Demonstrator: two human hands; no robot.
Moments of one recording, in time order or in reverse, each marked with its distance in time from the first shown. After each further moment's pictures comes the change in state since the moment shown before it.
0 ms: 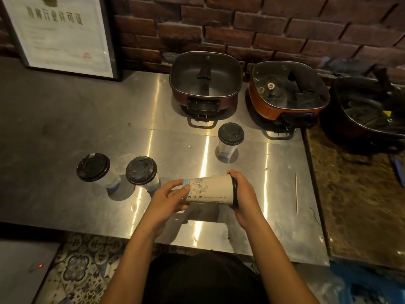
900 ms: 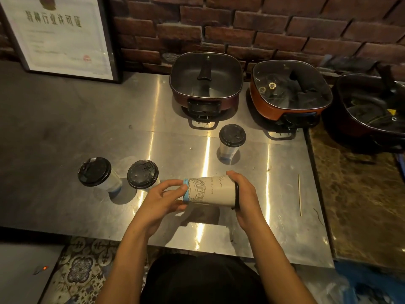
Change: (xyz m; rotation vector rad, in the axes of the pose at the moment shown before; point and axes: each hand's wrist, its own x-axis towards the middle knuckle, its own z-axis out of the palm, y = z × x) left_hand -0.005 0.027 -0.013 -0.030 -0.011 -0.045; right_hand 0.008 0.006 0.003 -0.010 -0.011 -0.074
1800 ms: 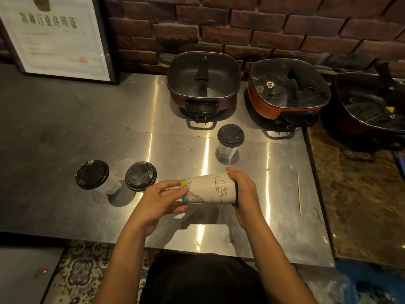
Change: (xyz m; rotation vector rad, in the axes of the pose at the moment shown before) left_hand 0.005 0.005 -0.005 -0.007 -0.080 0.063; right_hand -0.004 -0.012 0.005 0.029 -0.005 -0.106
